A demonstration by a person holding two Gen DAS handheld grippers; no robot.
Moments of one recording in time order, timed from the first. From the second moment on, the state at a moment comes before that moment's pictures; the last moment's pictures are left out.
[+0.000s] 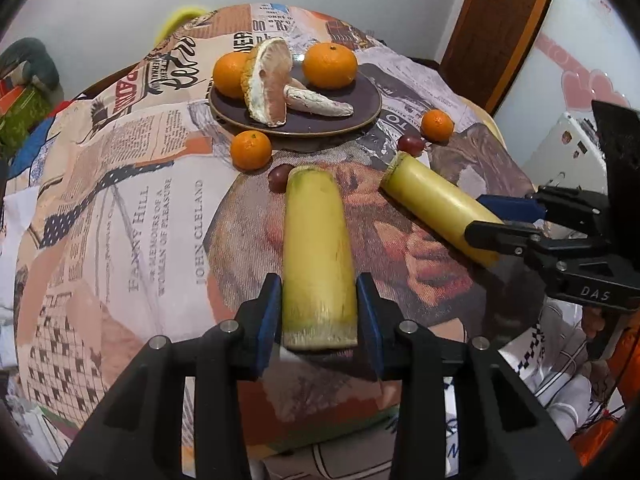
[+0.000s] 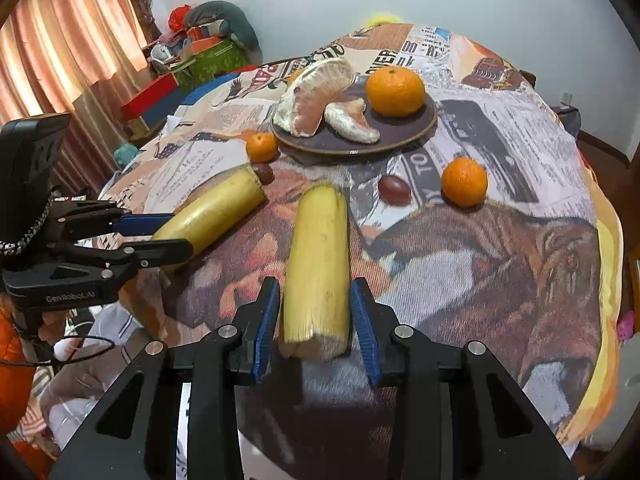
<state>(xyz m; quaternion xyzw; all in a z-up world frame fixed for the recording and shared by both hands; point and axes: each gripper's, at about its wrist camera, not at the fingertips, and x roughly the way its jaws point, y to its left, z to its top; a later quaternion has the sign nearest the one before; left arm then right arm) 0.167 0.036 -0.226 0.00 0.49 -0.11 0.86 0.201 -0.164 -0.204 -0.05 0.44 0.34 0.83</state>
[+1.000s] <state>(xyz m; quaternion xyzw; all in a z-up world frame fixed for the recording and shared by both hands) 0.204 0.034 -0.182 -0.01 0.44 -0.10 0.89 0.227 -0.166 -0.171 -0.02 0.39 0.33 0.86</state>
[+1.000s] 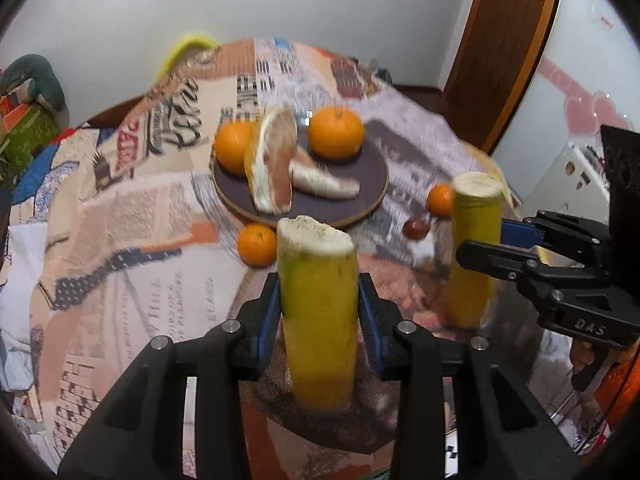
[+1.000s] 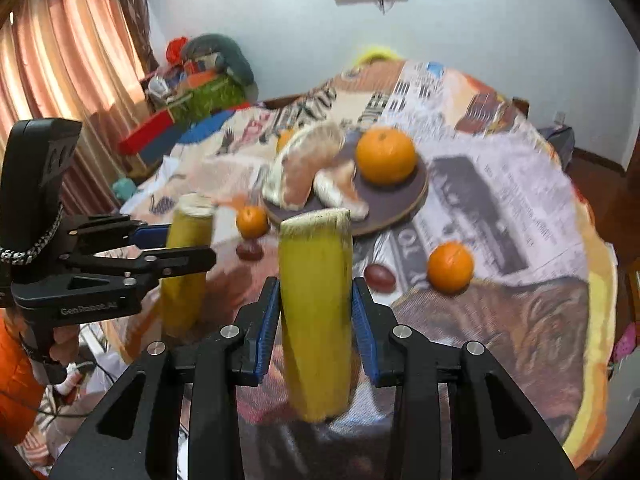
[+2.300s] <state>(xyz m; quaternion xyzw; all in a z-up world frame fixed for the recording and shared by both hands) 0.291 0.035 -0.158 -0.05 0.38 -0.11 0.91 0.309 -0.152 -0.161 -0.05 0.36 0.30 0.88</state>
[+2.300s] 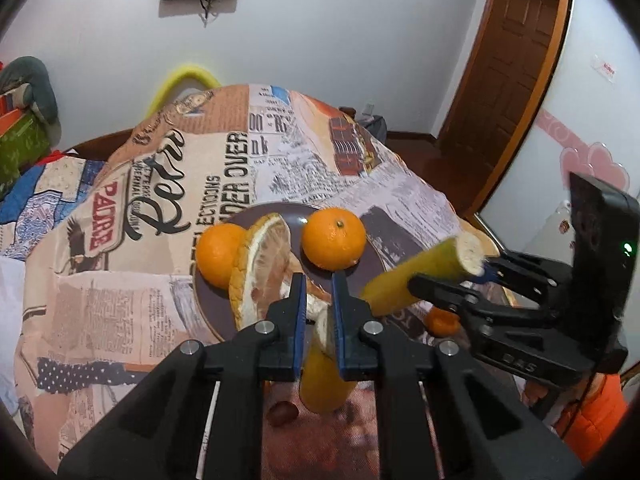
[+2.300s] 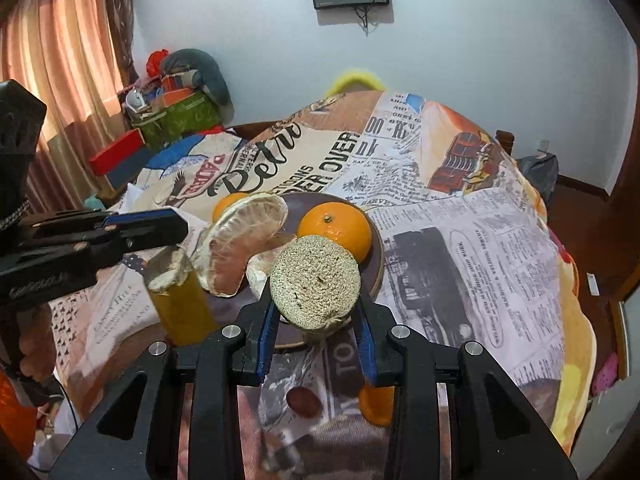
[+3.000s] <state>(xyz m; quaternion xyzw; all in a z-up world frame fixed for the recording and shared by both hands) 0.272 0.030 -0.186 -0.06 0.41 -0.13 0.90 0.323 -0.142 -0.167 -0.05 0.36 0.32 0.88</state>
